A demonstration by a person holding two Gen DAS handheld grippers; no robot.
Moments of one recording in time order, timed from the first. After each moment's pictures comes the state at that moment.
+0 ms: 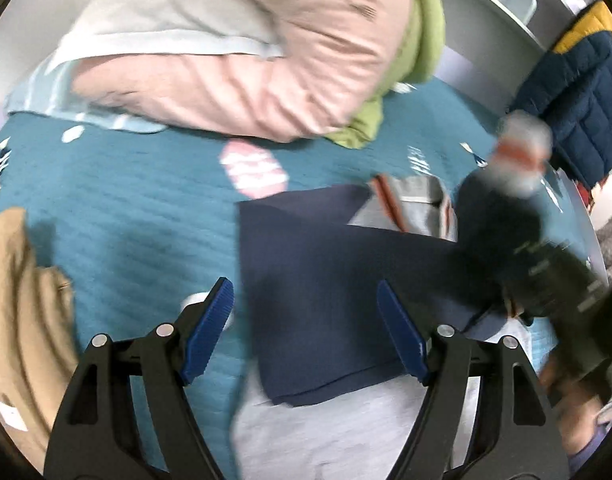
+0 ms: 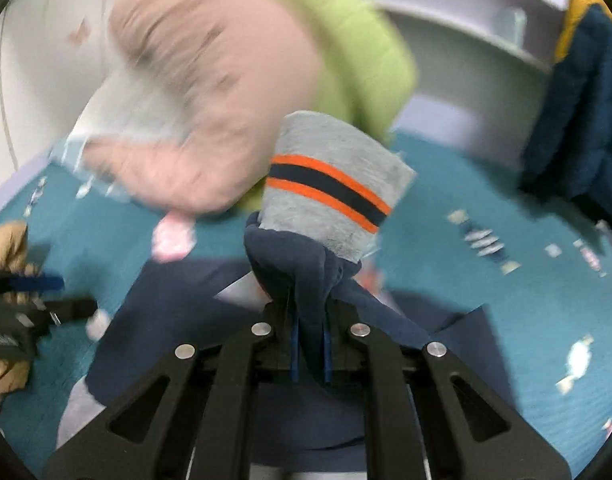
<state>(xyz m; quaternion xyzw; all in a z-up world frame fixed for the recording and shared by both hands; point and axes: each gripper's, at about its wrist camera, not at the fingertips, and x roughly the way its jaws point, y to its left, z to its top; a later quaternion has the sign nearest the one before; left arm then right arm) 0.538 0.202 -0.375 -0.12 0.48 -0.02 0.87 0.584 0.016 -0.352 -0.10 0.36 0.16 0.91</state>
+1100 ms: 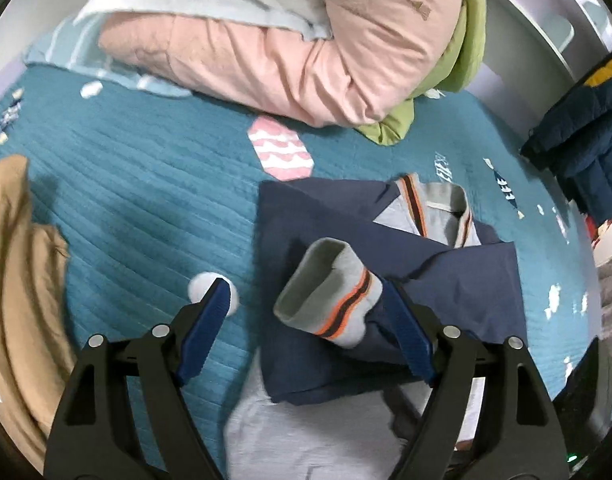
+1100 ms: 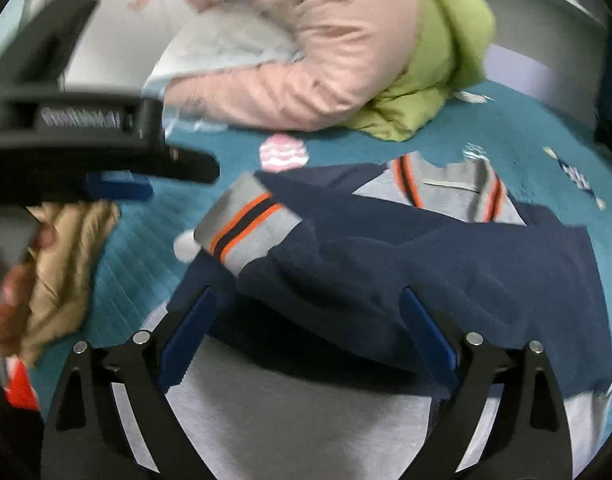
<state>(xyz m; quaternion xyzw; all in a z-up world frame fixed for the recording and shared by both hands) 0.552 0.210 -0.400 -0.18 0.50 0.01 0.85 0.524 0.039 -0.392 -0.02 0.41 0.27 0.87</state>
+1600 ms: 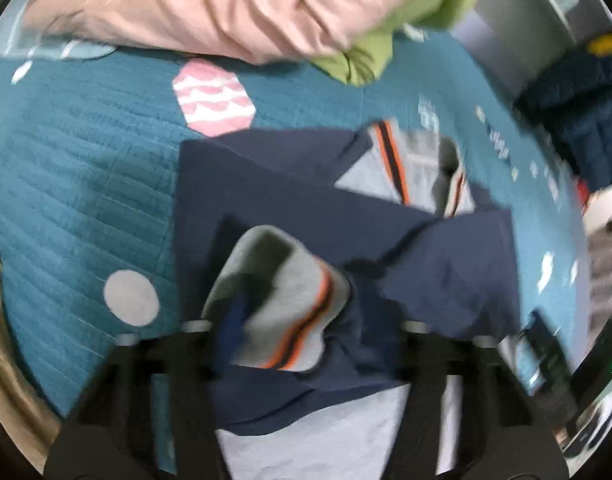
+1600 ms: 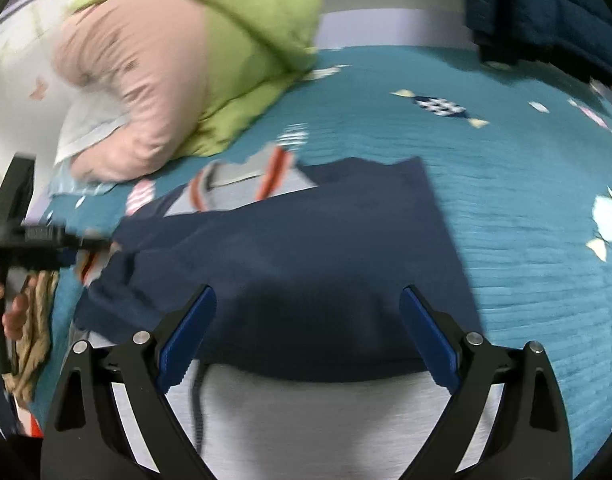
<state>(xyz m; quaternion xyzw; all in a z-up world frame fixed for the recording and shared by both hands) 0.599 0.169 -0.443 -0.15 0.58 -0.05 0.80 0.559 -0.146 -0.388 0.07 0.44 0.14 0.89</state>
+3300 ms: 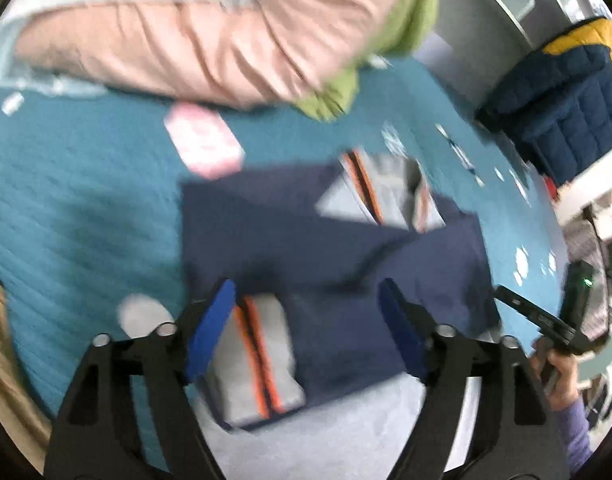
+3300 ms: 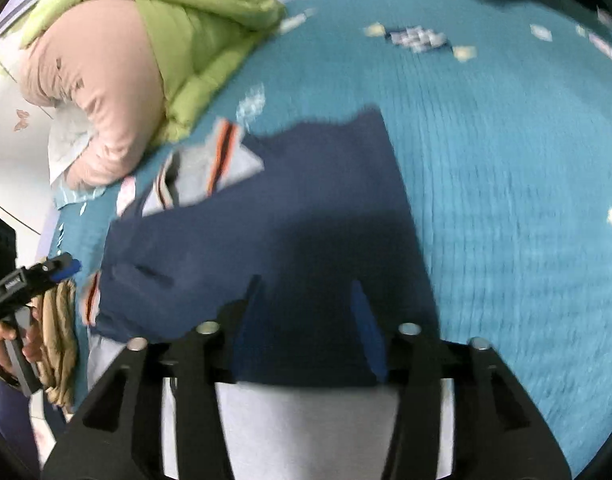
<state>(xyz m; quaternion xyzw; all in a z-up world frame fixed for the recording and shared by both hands) 0.591 0.195 -0.419 -0.16 0.51 -0.09 0.84 0.607 -0.200 -0.406 0.12 0.53 0.16 0.83</state>
